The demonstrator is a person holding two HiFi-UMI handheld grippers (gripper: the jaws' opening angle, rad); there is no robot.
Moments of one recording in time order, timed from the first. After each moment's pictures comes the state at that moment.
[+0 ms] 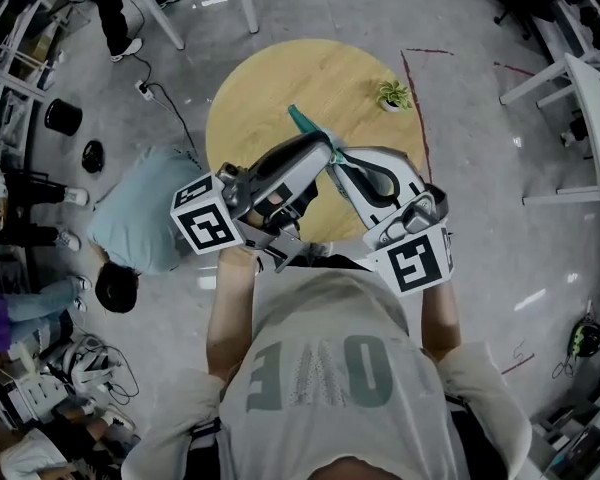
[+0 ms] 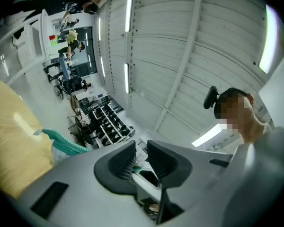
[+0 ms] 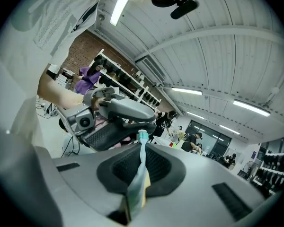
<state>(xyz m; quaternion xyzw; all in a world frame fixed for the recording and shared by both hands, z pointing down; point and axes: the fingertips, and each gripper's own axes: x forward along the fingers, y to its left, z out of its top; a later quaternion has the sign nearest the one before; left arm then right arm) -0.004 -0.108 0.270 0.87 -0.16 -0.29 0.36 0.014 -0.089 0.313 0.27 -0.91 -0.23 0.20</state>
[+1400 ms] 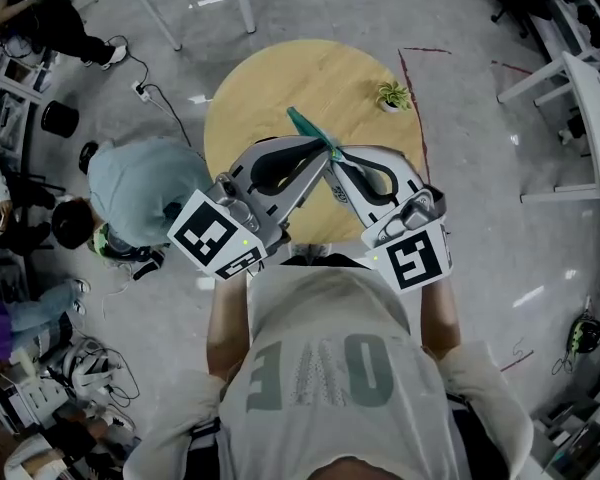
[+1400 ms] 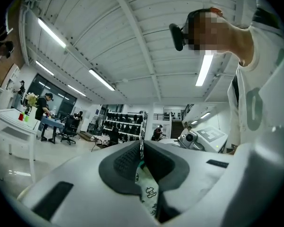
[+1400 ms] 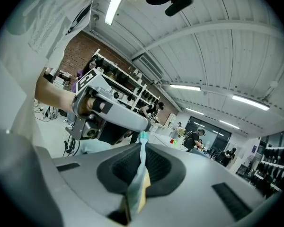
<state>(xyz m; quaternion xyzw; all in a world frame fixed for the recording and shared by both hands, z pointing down) -0.006 -0.105 0.278 0.95 -0.29 -0.07 0.06 0.005 -0.099 0.318 0.28 -0.92 -0.21 0.20</state>
